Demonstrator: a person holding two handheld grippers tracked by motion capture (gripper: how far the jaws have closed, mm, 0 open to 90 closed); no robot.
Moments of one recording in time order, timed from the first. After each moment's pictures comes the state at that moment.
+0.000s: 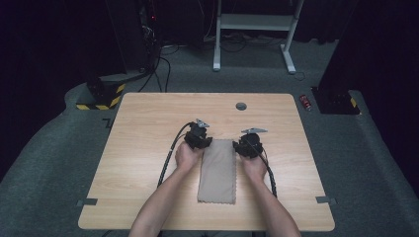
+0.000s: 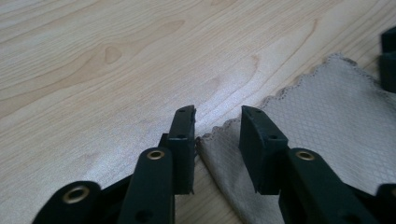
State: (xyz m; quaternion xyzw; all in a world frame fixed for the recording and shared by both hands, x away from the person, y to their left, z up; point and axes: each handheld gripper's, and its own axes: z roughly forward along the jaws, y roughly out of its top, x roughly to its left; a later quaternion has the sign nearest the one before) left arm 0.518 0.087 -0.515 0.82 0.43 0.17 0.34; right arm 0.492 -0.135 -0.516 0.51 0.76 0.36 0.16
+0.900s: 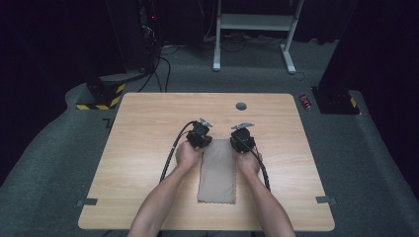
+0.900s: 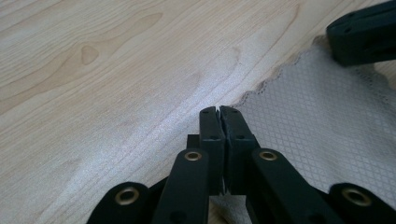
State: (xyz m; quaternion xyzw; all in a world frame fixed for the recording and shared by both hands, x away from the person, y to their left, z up) left arm 0.521 0.079 -0.508 0.84 0.42 0.14 0.31; right arm 0.504 -0.108 -0.505 0.48 0.80 0.31 0.19
